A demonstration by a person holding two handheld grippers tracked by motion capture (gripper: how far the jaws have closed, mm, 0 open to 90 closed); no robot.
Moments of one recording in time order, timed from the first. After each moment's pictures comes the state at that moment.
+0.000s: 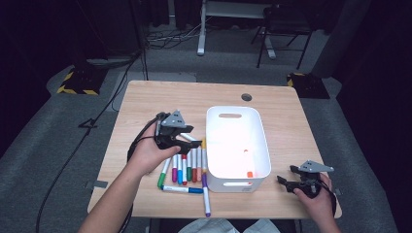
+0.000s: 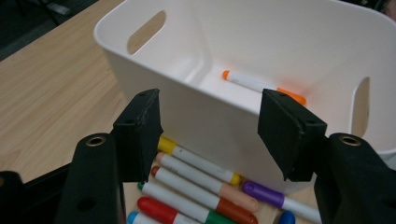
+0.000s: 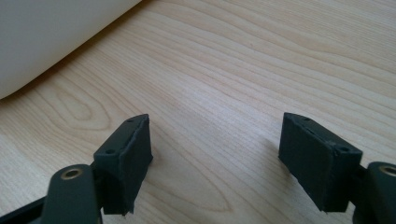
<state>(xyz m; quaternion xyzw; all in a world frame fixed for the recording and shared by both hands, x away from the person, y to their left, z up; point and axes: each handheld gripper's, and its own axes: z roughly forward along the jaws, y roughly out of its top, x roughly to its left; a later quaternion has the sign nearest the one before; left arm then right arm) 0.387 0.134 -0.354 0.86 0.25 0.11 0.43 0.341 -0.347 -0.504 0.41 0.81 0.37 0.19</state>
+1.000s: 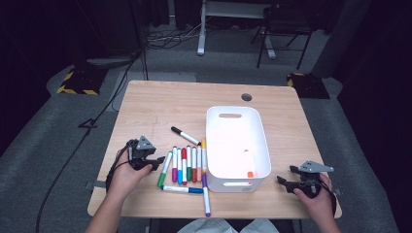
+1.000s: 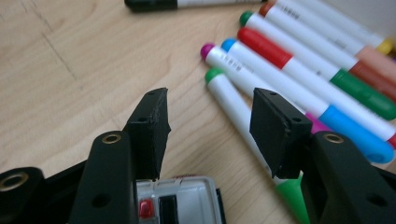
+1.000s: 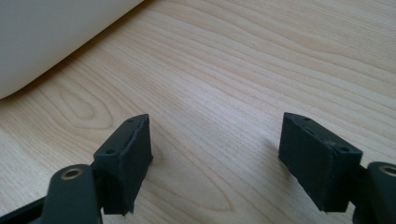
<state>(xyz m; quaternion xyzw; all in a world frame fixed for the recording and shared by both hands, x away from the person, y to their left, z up) 0.374 0.214 -0.470 0.84 0.40 0.15 0.33 0.340 -0.347 -0.504 0.41 0.81 0.37 0.19</state>
